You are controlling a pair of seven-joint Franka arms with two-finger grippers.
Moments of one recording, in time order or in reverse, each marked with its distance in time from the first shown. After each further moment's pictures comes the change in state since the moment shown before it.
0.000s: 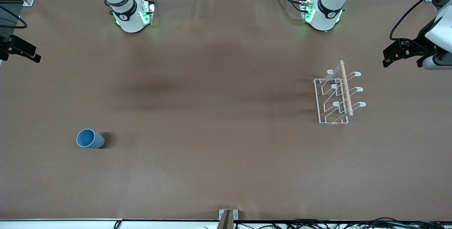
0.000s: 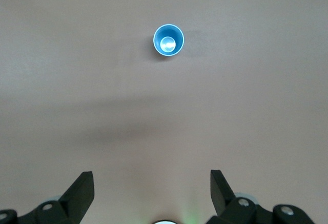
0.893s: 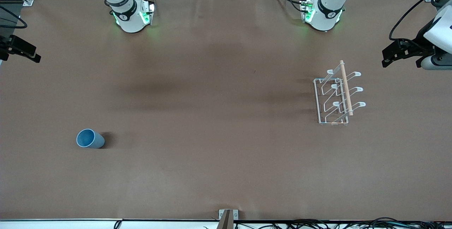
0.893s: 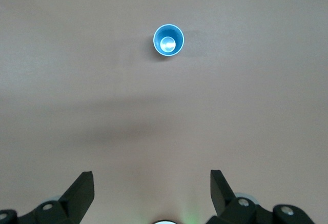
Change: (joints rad) left arm -0.001 0.003 -0.001 0.002 -0.002 0.000 0.007; right arm 0.000 0.000 0.000 0.000 0.000 0.000 0.000
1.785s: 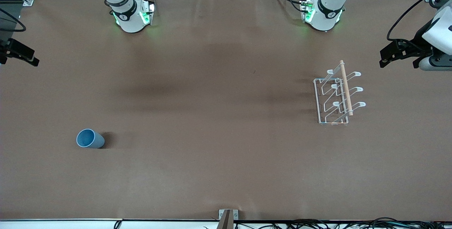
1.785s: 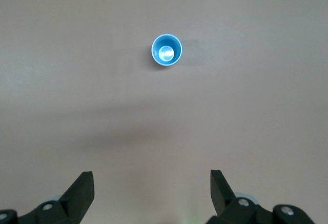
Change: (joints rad) left arm -0.001 0.005 -0.001 0.000 -0.018 0.000 0.000; right arm -0.010 0.024 -0.005 -0.012 0.000 0.065 0.000
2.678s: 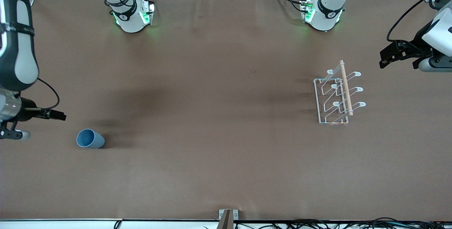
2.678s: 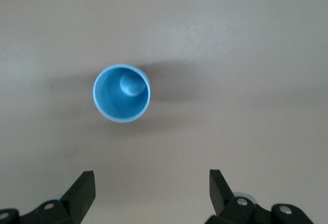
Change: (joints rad) left arm 0.001 0.003 0.001 0.001 0.000 0.000 -0.001; right arm -0.097 0.386 0.005 -0.107 0.001 0.429 -0.078
